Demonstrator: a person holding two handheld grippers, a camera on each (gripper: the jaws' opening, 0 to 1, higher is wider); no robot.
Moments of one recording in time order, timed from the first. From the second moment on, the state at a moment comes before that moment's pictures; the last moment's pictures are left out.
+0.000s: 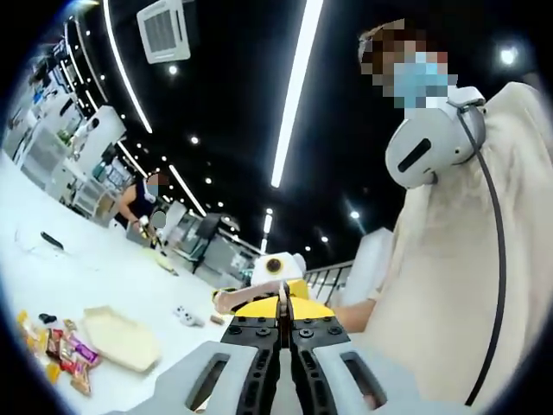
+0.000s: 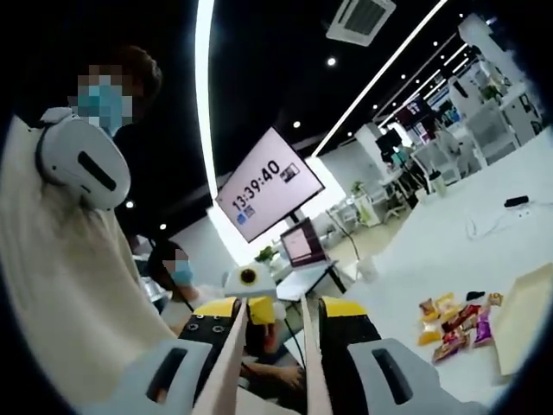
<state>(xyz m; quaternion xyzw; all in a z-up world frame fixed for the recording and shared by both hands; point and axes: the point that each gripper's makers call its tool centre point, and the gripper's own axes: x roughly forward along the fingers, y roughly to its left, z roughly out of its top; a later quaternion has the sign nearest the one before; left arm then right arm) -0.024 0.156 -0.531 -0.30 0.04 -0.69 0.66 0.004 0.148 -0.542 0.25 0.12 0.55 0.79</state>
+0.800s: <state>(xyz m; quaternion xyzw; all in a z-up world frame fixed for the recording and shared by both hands) -0.027 0.158 -0.534 -0.32 0.04 -0.68 0.65 -0.008 0.158 -0.541 0.22 0.14 0.58 0.77</state>
